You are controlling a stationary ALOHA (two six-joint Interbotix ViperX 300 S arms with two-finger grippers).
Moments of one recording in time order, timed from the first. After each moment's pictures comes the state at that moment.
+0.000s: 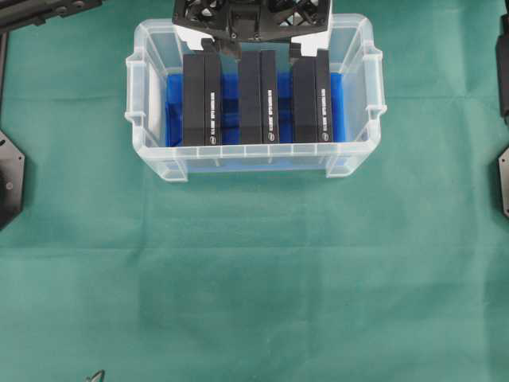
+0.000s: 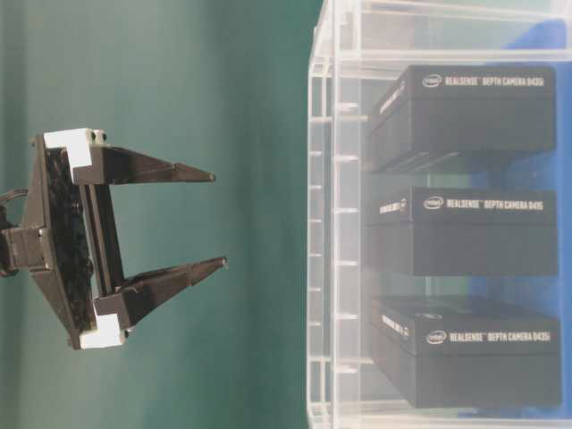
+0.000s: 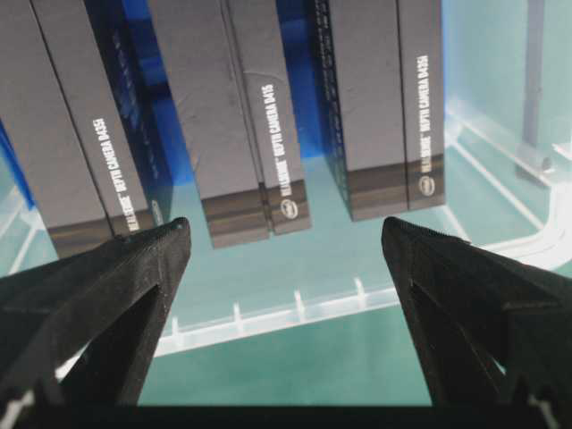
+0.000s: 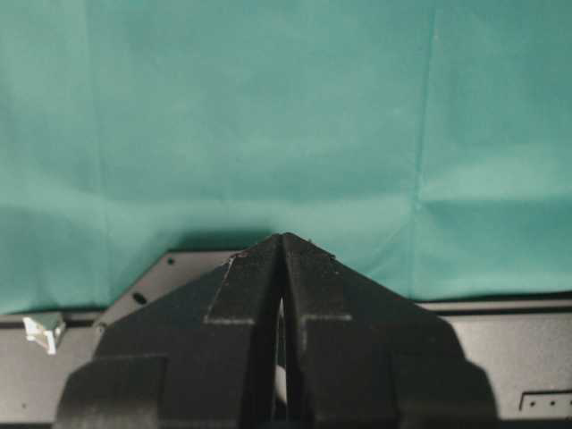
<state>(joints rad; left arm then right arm) 0.24 0.32 -0.53 0.03 1.54 -1.22 0.00 -0.64 0.37 -0.09 1.59 0.12</state>
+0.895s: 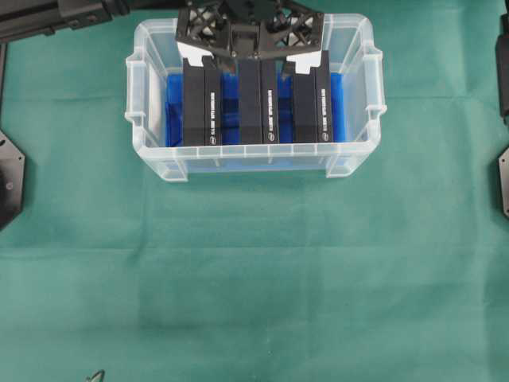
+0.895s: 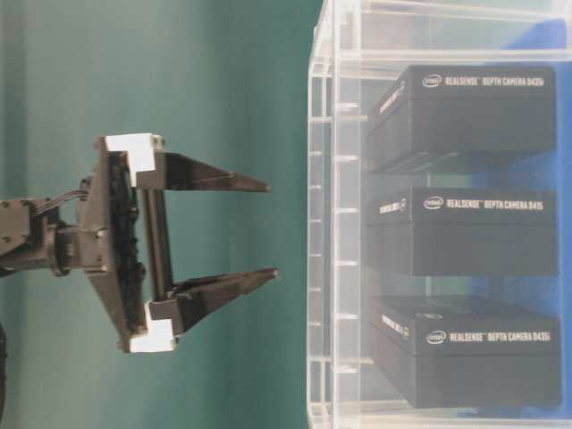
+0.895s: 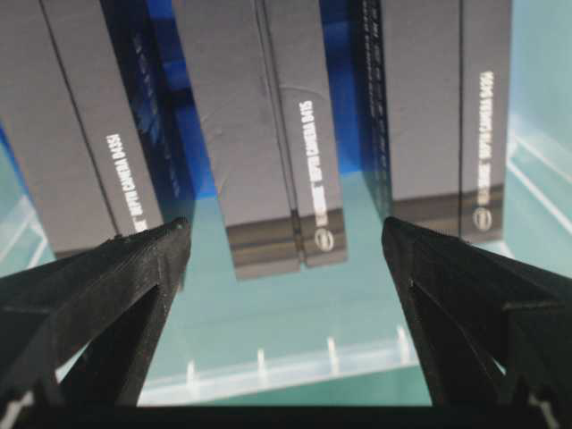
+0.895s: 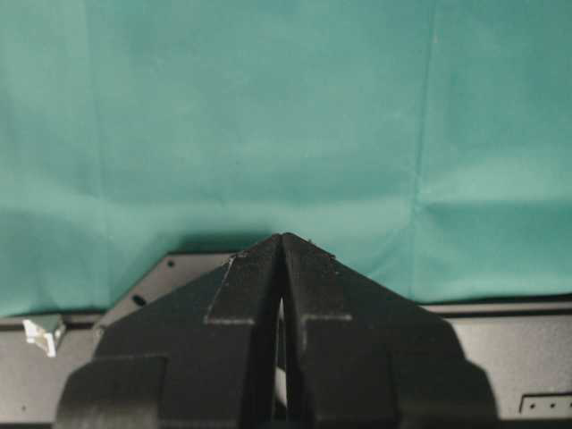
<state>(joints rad) 0.24 0.32 -0.39 0.04 1.46 -1.23 0.00 -0.63 0.37 -0.09 1.59 0.12</state>
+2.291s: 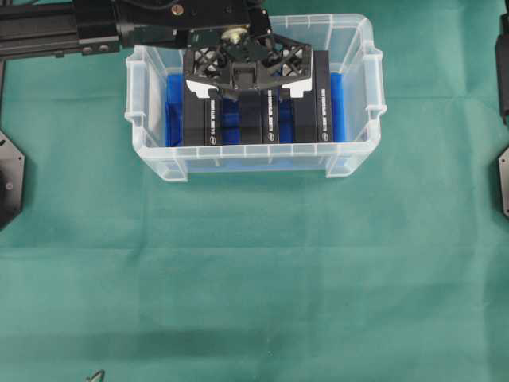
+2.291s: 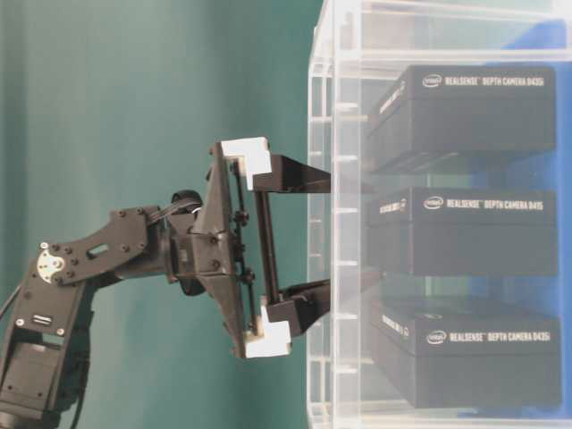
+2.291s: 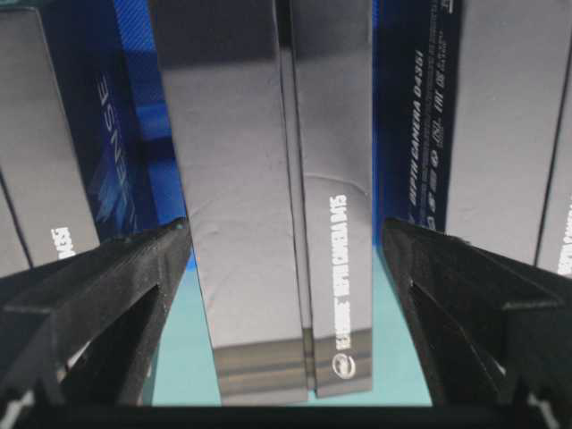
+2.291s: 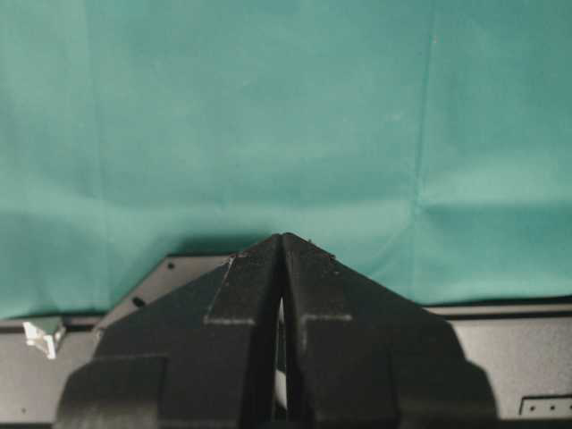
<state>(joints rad) 0.23 0.32 -0.13 0.04 1.17 -1.32 0.00 -0.64 0.37 -0.09 1.58 0.12</state>
